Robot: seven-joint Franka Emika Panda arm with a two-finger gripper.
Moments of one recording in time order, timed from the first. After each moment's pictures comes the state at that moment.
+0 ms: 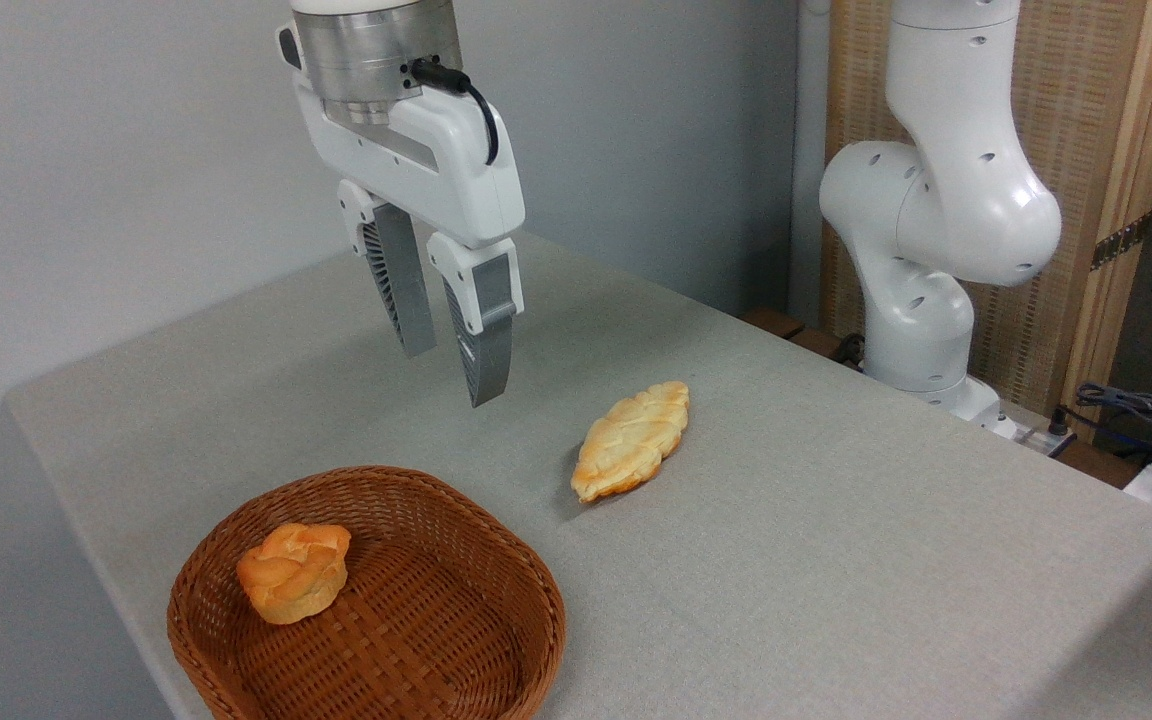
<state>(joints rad) -0.05 0.00 0.03 -1.60 -0.04 1.62 0.77</state>
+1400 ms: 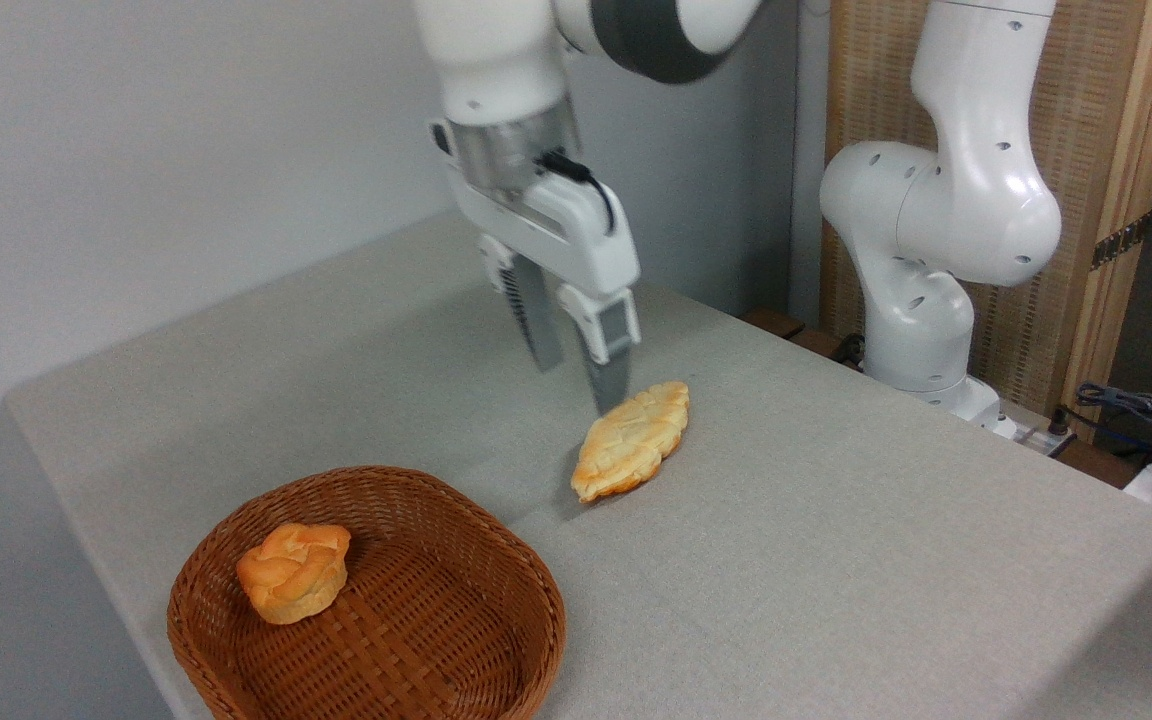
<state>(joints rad) -0.05 -0.31 -0.05 -2.18 -0.04 1.77 0.77</state>
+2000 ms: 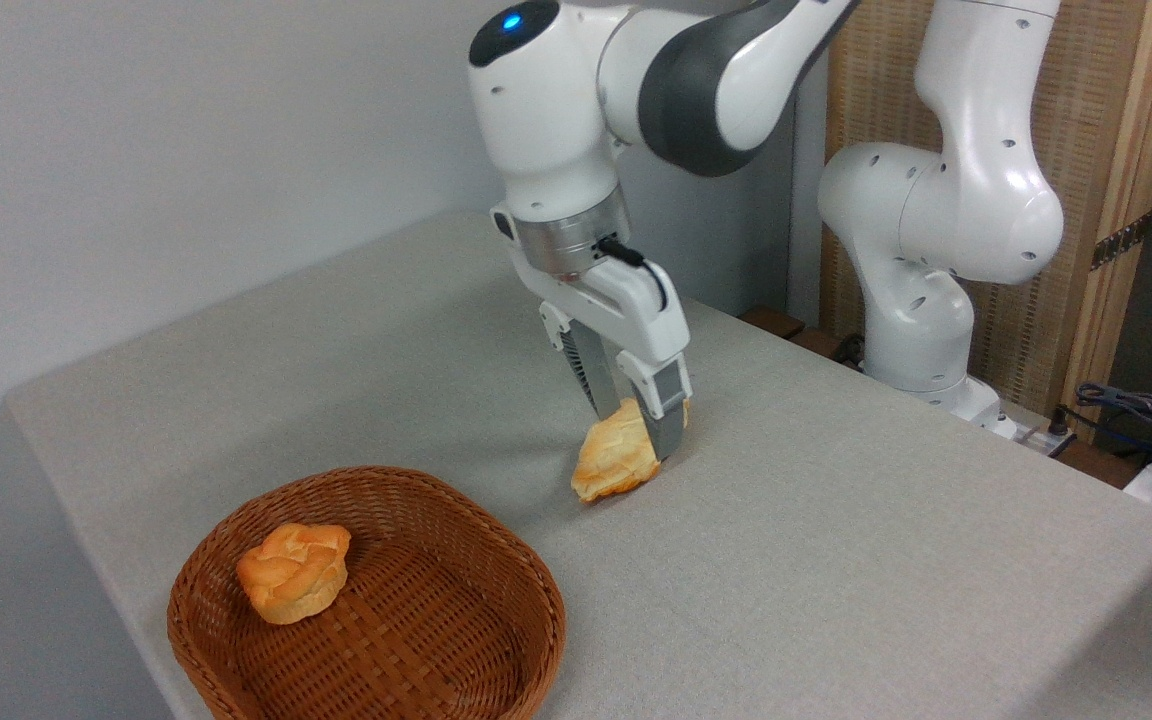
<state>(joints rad) 0.00 -0.35 -0.13 -2.40 -0.04 1.89 0.77</state>
